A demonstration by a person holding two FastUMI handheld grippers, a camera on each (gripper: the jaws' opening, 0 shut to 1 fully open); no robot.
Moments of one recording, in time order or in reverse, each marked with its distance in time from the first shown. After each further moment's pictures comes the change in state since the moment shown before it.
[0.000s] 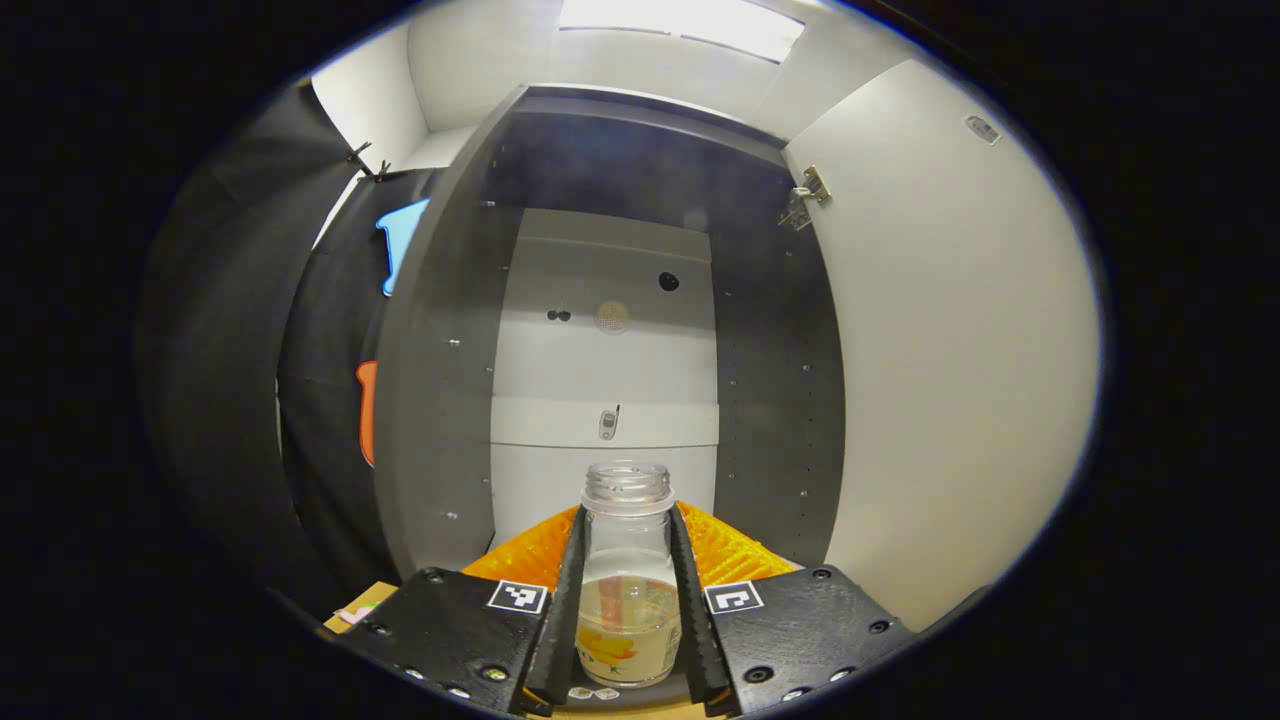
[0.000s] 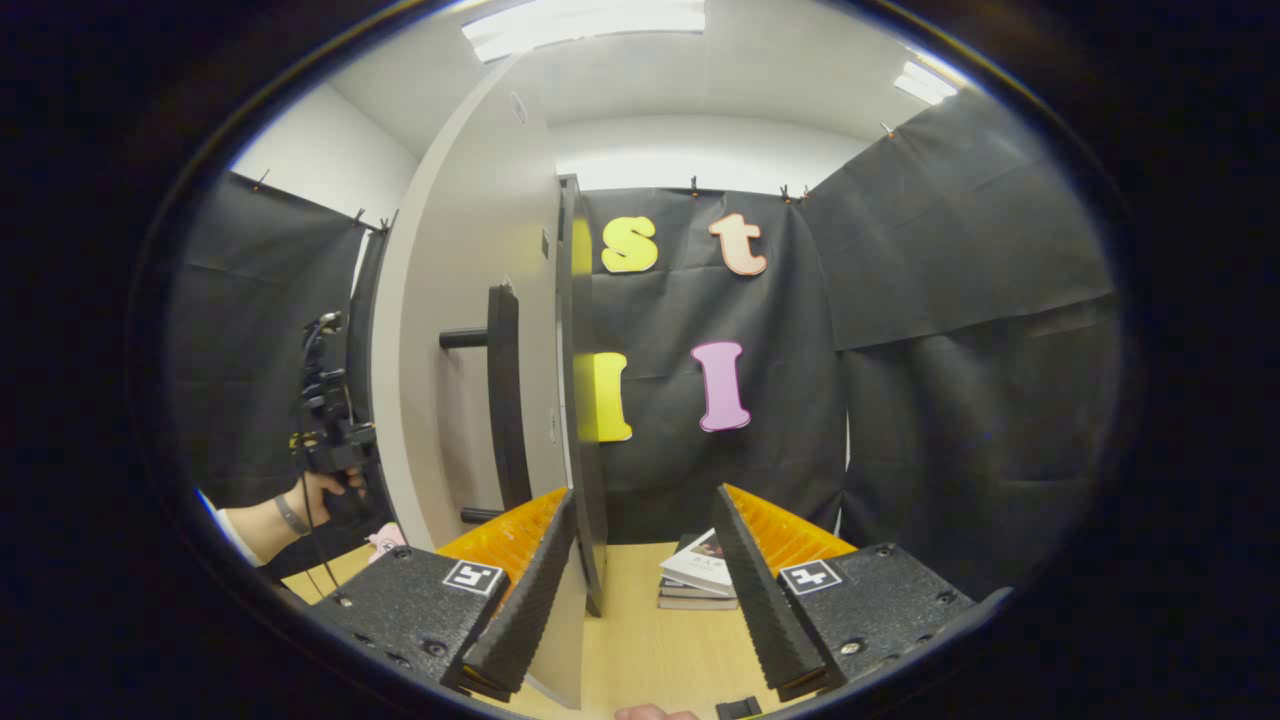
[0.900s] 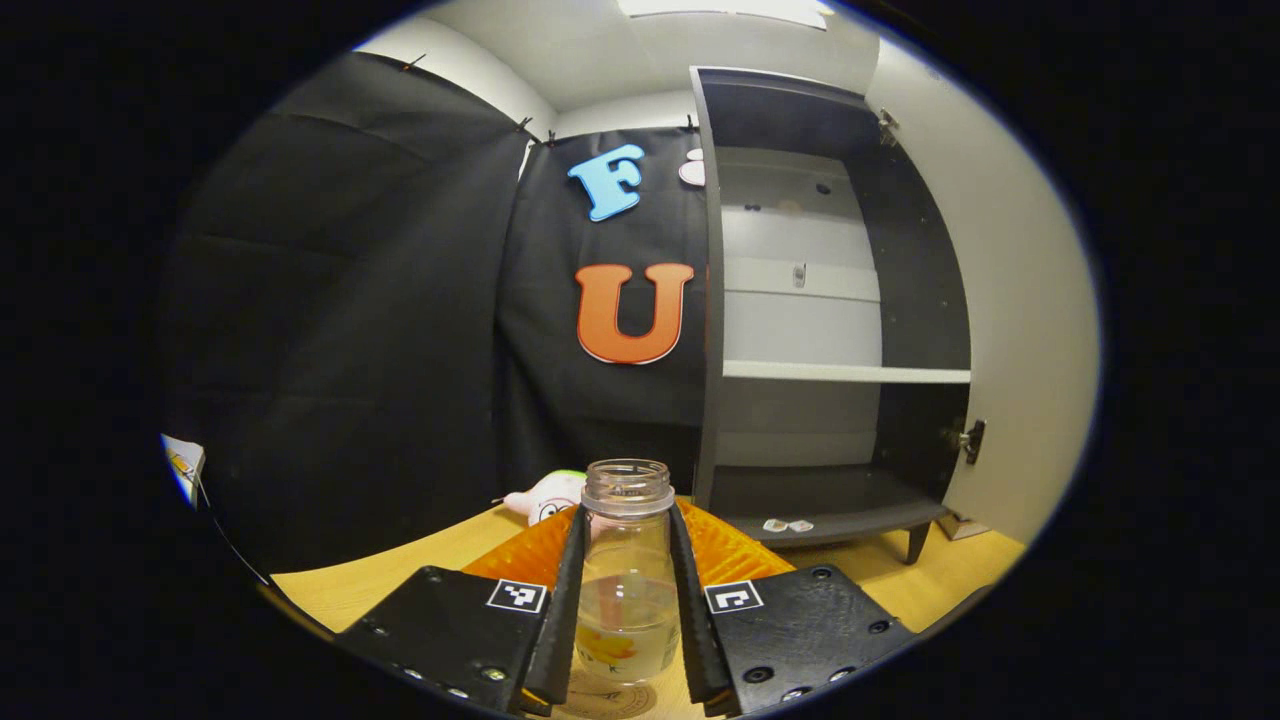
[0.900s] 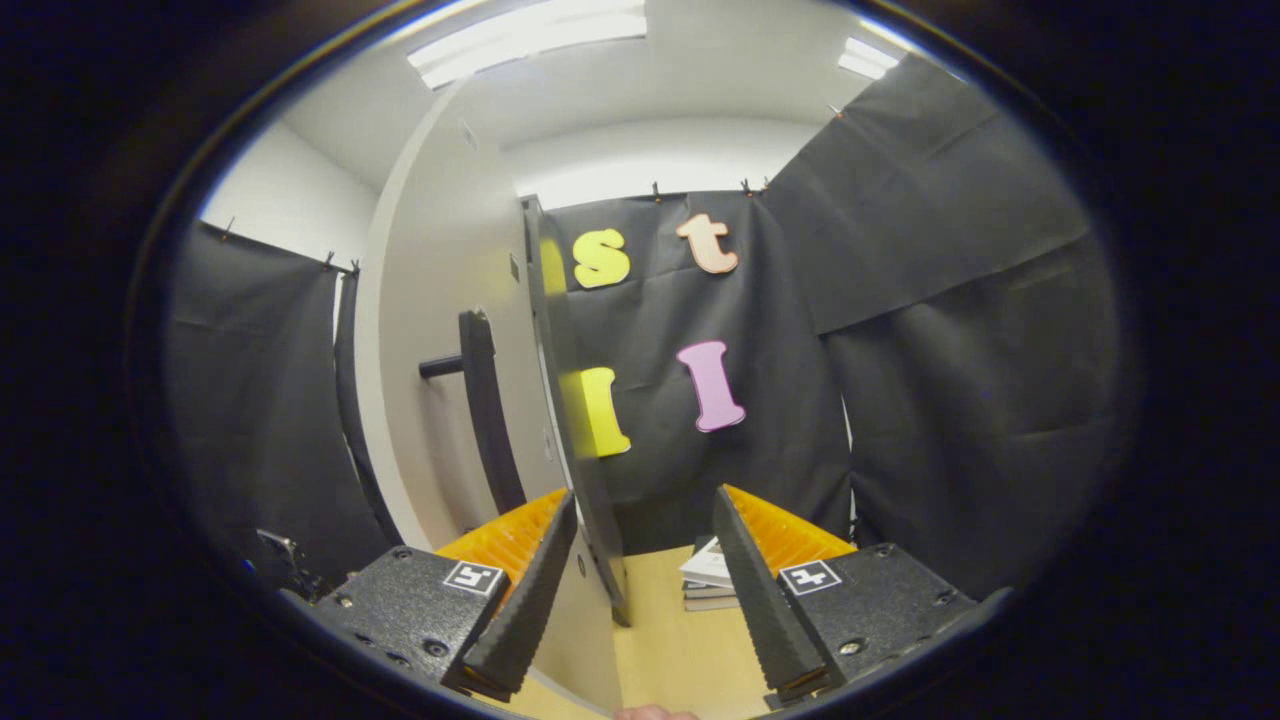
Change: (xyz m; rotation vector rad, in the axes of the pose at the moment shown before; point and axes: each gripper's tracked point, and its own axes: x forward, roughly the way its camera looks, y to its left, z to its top) left arm -0.197 0.128 -0.221 0.011 0.157 0.470; right arm 0.002 -0.001 -0.002 0.157 -0.030 -0.030
